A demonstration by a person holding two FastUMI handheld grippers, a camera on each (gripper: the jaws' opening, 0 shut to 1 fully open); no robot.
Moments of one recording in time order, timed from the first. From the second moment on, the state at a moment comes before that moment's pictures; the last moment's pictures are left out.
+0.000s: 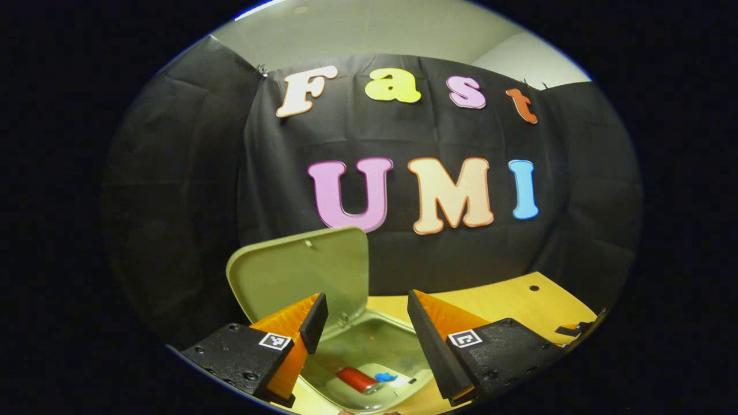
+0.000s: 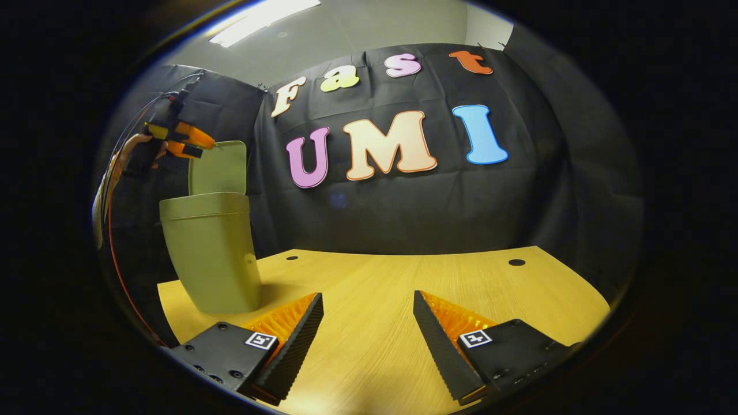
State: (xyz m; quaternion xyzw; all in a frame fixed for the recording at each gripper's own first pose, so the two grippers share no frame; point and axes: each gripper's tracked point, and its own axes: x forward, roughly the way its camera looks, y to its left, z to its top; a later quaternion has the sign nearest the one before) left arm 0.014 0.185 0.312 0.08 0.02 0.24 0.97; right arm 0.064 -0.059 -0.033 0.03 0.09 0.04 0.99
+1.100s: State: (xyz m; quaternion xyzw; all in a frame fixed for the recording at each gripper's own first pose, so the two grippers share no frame) left arm 0.044 0.285 0.354 0.07 0.01 0.36 0.93; right arm 0.060 -0.068 -0.026 0.03 0.09 0.03 1.00
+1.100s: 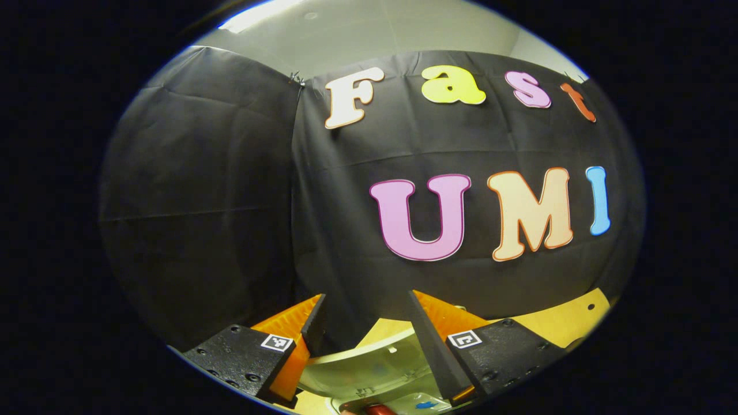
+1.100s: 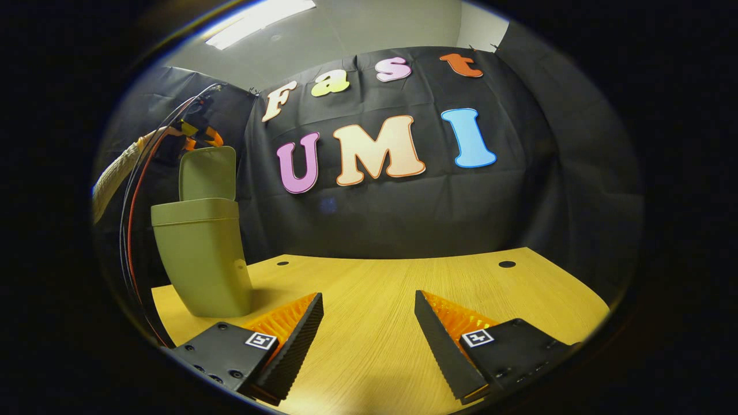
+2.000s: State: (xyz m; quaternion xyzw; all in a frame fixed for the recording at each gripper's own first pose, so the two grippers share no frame) left arm 0.015 0.178 0.187 -0.01 0.05 0.22 0.97; right arm 0.062 -0.062 -0.030 0.04 0.09 0.03 0.99
